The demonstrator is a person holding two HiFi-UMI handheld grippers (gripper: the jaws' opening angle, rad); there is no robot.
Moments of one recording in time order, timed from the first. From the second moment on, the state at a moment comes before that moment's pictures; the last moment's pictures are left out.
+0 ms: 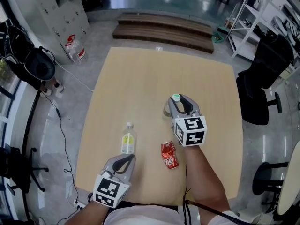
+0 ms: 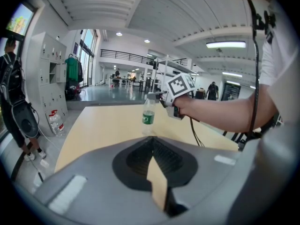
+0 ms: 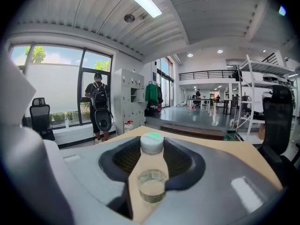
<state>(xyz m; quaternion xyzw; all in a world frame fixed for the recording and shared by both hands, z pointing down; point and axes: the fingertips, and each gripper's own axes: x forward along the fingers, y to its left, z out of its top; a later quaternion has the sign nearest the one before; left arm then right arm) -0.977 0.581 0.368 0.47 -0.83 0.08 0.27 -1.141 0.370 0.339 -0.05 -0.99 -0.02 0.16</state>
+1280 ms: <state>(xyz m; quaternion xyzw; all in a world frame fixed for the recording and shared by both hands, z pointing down) -0.904 0.638 0.308 0.59 -0.78 0.05 0.17 -0.931 0.451 0.268 0.04 -0.99 0.01 0.16</state>
